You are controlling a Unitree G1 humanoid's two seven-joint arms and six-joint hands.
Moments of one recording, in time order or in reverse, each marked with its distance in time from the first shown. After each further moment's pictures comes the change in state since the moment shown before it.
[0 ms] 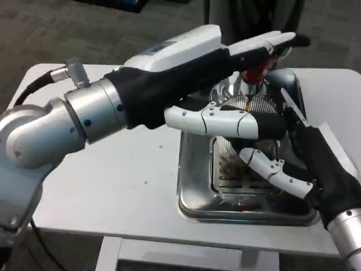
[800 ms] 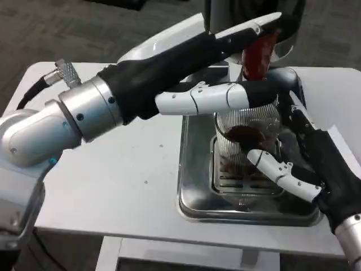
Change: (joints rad) left arm 0.022 -0.073 0.073 -0.011 -0.085 0.086 0.000; right arm 0.032 -0.001 -0.024 -0.018 0.016 -0.010 -0.001
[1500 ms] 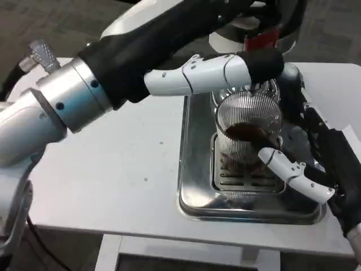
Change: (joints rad) left arm -0.001 -0.017 0.094 -0.163 -0.038 0.097 0.019; right arm 0.045 -0.004 -0.031 -0.066 0.027 -0.011 0.001
